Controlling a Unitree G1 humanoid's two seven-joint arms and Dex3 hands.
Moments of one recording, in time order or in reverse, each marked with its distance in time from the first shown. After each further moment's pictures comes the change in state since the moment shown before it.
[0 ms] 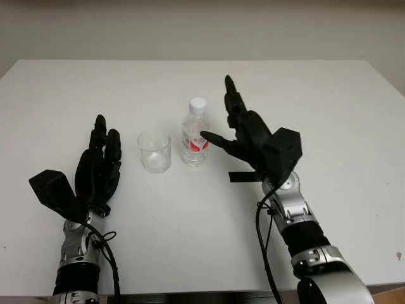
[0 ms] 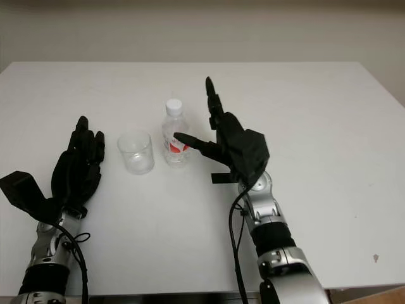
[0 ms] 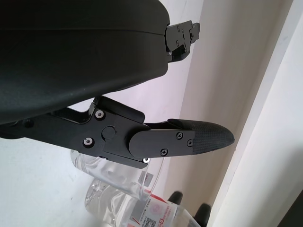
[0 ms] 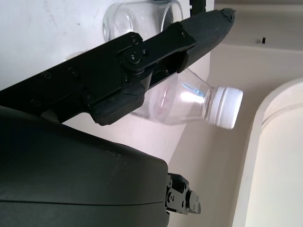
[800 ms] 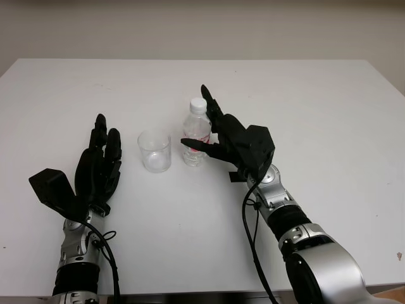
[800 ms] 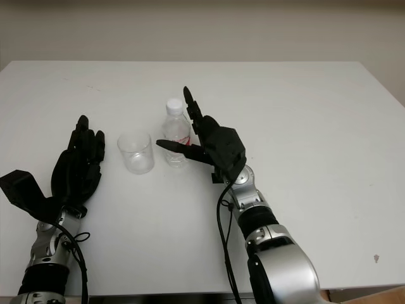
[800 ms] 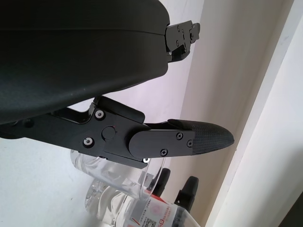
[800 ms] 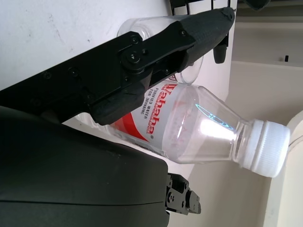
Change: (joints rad) left arm -0.001 0.001 -0.002 -0.003 0.002 0.003 0.007; right arm -0.106 0.036 0.025 0.265 -0.052 -0.074 -0.008
